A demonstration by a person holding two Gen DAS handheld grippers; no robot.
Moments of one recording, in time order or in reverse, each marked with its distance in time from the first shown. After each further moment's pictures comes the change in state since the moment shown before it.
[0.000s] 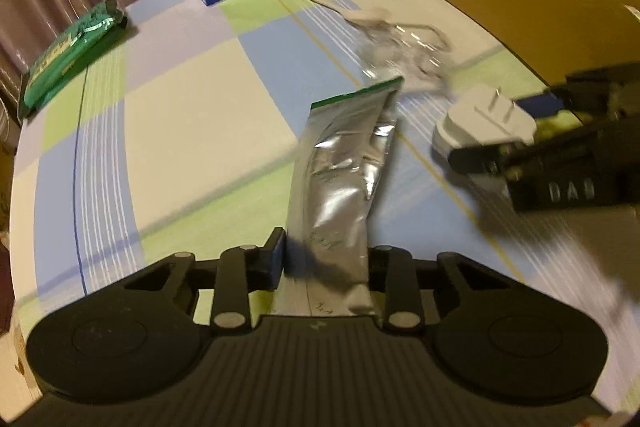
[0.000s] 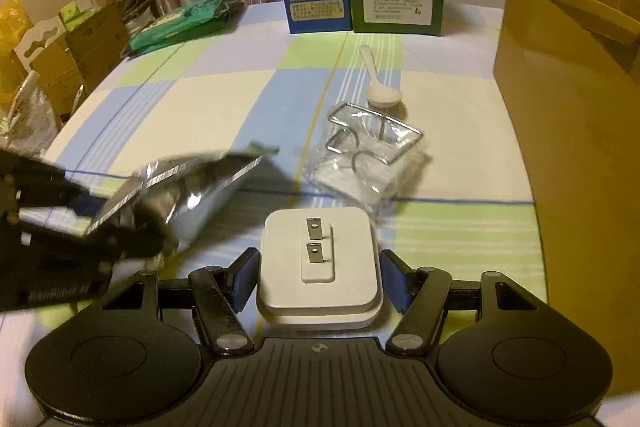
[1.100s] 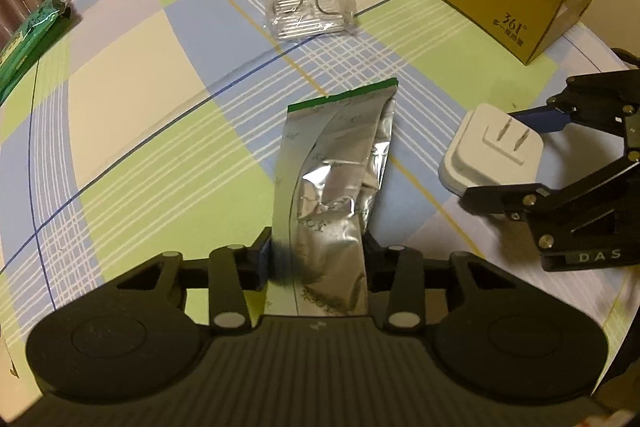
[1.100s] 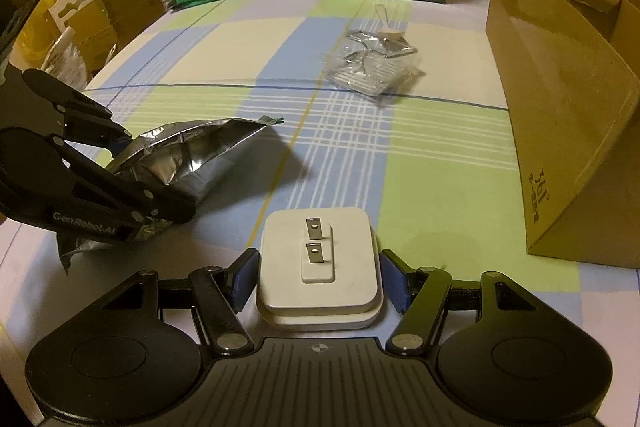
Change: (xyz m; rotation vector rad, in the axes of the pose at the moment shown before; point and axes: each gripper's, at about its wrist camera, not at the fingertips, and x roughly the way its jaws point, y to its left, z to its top) left arm -0.009 -0.039 -0.022 0.106 0.081 -0.097; right arm -0.049 0.006 -0.082 -0.078 0.038 0.036
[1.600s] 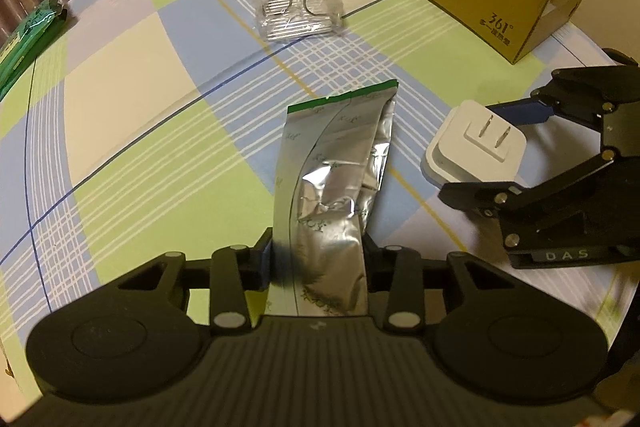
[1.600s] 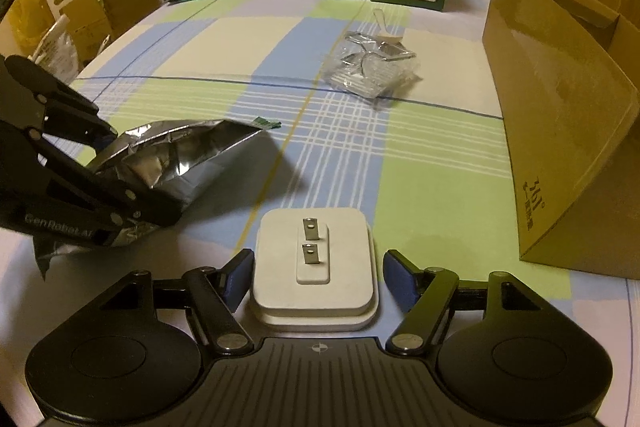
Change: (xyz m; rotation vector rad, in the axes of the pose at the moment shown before) left arm -0.004 -0.008 -0.004 0.004 -0.007 -0.013; right arm 0.006 0.007 -0.002 -0.035 -0.010 -0.054
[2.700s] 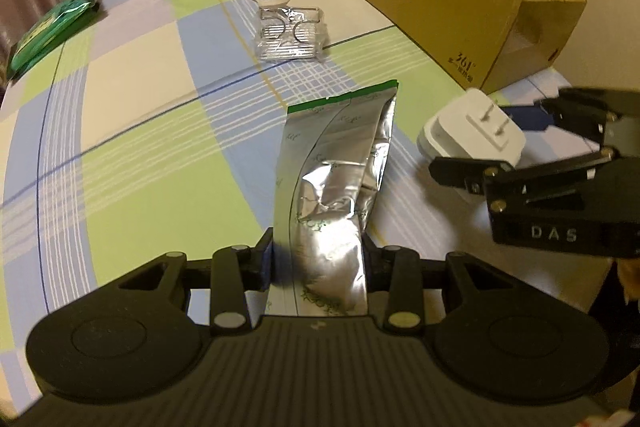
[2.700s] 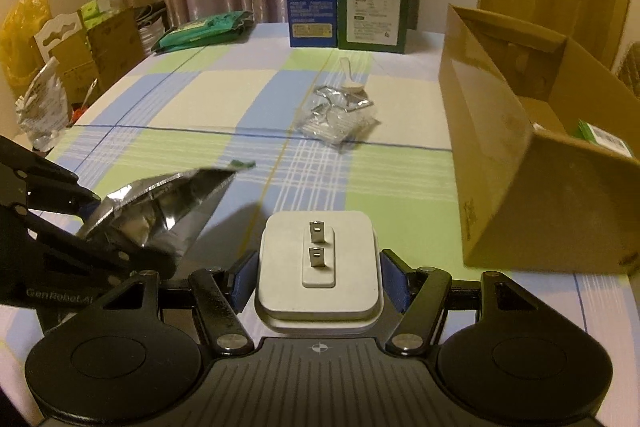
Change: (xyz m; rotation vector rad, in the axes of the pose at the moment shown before) left arm -0.048 -0.040 -0.022 -0.158 -0.089 0.006; right arm -0.061 -0.002 -0.008 0.051 -0.118 -0.050
